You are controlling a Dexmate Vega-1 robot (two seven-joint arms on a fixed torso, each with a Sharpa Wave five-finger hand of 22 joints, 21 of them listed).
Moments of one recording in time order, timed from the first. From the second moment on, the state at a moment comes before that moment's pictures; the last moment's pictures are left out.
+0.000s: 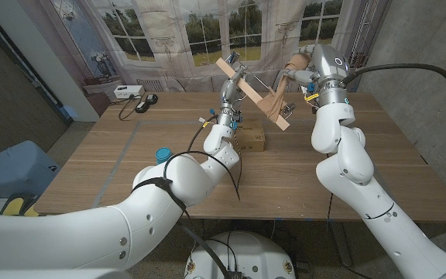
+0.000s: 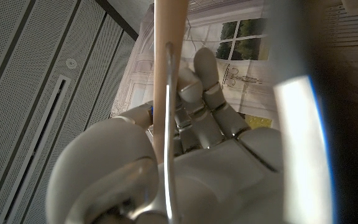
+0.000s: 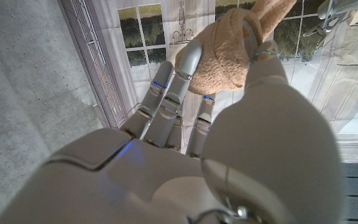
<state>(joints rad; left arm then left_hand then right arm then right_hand) 0.36 -0.40 -0.33 -0.35 -0.32 -0.87 -0.74 0.78 0.17 0.79 0.06 0.31 0.34 0.03 1.04 0.74 0.63 -0.08 1.44 1.11 1.18 -0.20 1.26 1.22 0.82 -0.10 1.56 0.36 -1.02 -0.49 -0.41 -2.32 -0.99 -0.71 -0.12 1.03 -0.17 0.15 -0.11 0.19 0.70 -0.08 0.17 0.19 0.65 0.11 0.44 0.39 1.05 -0.15 0.39 0.84 0.39 -0.04 1.14 0.17</state>
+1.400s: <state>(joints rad) 0.40 -0.39 -0.27 -0.36 -0.56 -1.08 -0.91 0.78 0.17 0.79 0.06 0.31 0.34 0.03 1.06 0.72 0.63 -0.08 1.44 1.11 1.18 -0.20 1.26 1.22 0.82 -0.10 1.56 0.36 -1.00 -0.59 -0.34 -2.38 -0.60 -0.75 -0.03 0.65 0.05 -0.16 0.16 0.27 0.31 -0.11 0.19 0.19 0.22 0.00 0.19 0.24 0.20 0.00 0.19 0.49 0.08 0.17 0.76 0.17</state>
